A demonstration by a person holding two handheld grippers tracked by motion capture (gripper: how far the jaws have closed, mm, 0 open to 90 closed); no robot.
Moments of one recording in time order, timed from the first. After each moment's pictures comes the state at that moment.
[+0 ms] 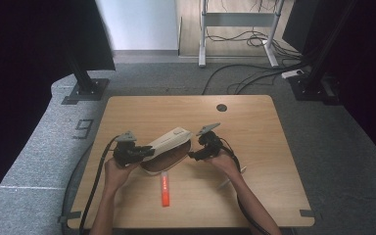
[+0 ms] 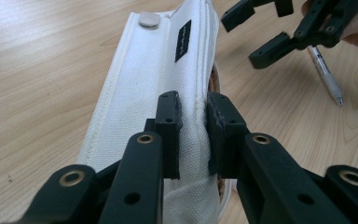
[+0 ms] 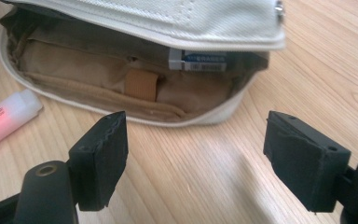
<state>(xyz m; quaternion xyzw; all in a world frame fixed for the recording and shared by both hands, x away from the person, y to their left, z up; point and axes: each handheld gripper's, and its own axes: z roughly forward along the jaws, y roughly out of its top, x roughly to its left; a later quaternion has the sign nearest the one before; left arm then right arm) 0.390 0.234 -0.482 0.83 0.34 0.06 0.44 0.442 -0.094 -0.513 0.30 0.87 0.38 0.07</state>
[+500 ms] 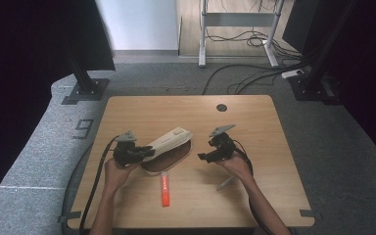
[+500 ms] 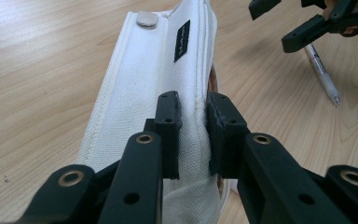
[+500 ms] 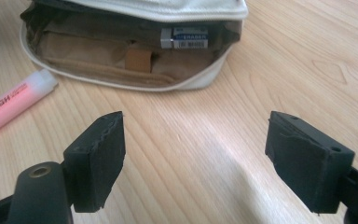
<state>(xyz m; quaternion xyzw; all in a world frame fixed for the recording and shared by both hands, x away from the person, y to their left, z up) 0.390 0.234 -0.482 0.83 0.34 0.06 0.44 0.426 -0.134 -0.503 0.31 0.86 0.39 0.07</state>
